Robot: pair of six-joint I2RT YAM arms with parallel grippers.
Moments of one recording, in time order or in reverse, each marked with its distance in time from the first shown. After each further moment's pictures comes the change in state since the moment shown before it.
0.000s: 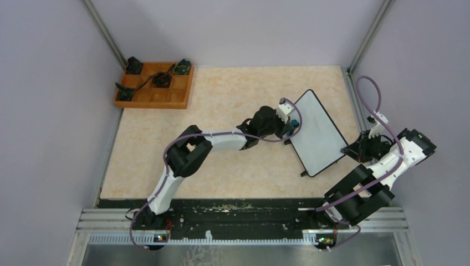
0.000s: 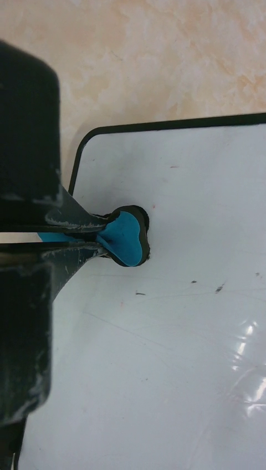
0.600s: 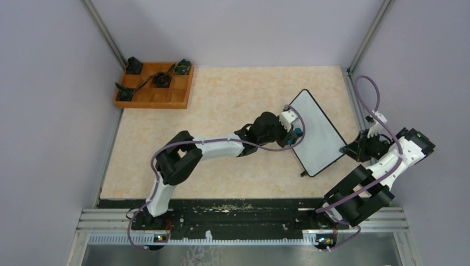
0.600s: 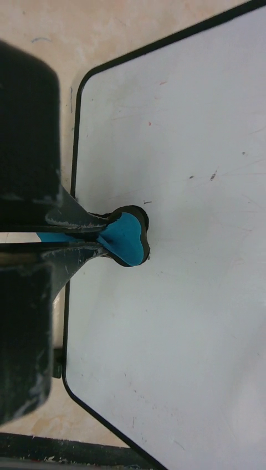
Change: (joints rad) left arm -0.074 -0.131 -0.118 -0.041 -0.001 0.006; right arm 0.018 -0.003 0.001 -0.001 -0.011 0.002
